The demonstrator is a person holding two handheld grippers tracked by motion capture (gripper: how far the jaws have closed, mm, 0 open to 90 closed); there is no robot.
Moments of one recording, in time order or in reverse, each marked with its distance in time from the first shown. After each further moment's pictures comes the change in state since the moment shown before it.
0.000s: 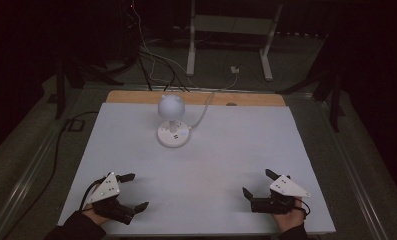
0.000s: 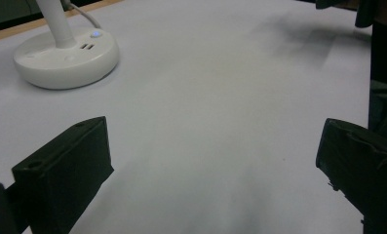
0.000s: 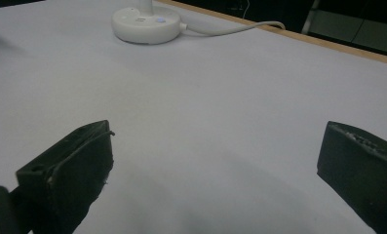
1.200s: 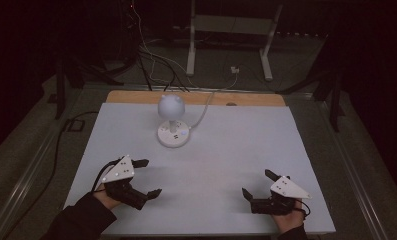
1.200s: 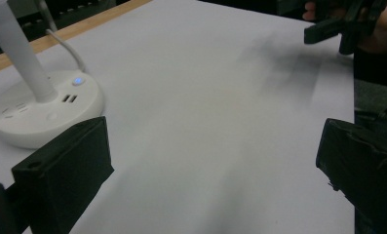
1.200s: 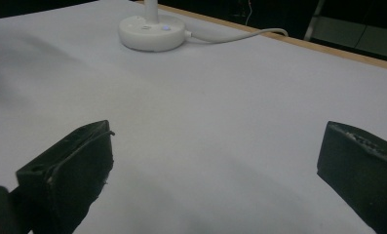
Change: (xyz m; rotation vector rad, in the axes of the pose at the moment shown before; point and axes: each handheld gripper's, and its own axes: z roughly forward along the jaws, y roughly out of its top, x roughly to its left) left arm 0.005 0.062 0.024 0.024 -0.066 0.031; right arm 0.002 0.001 -0.002 -0.024 0.012 0.002
